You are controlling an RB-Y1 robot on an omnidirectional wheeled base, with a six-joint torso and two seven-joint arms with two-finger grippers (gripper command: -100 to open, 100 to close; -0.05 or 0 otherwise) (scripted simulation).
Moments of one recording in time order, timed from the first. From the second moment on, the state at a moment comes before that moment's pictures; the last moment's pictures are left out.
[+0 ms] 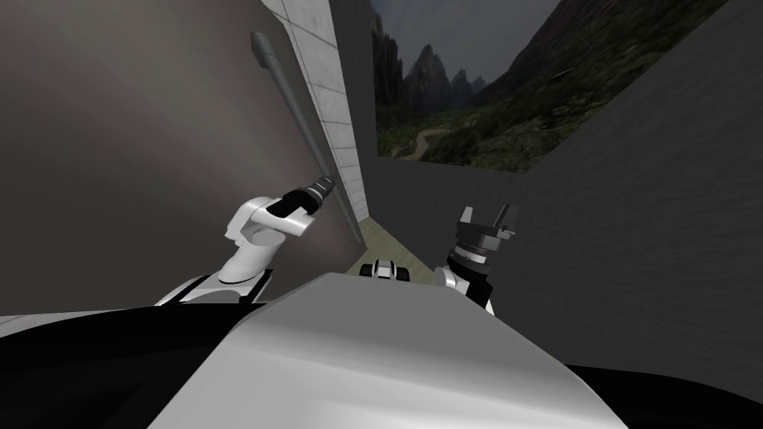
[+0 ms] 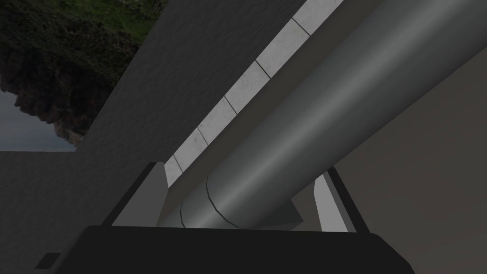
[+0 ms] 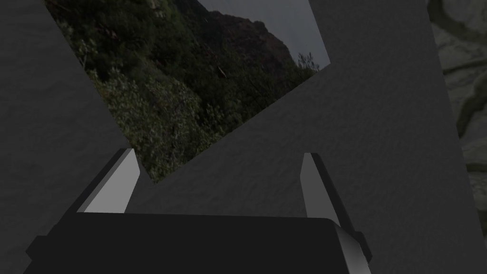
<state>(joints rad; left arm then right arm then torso) -0.10 0.90 0.10 -2.47 0.14 1.04 -0.03 0.54 0.03 -0.01 -2.34 -0.10 -0.62 0.02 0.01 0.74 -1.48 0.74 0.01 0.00</state>
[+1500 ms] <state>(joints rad) -0.14 0.95 0.02 -2.60 0.30 0.98 -0.05 0.54 0.03 -0.01 -2.34 -0.10 -0.62 0.02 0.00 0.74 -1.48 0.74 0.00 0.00</state>
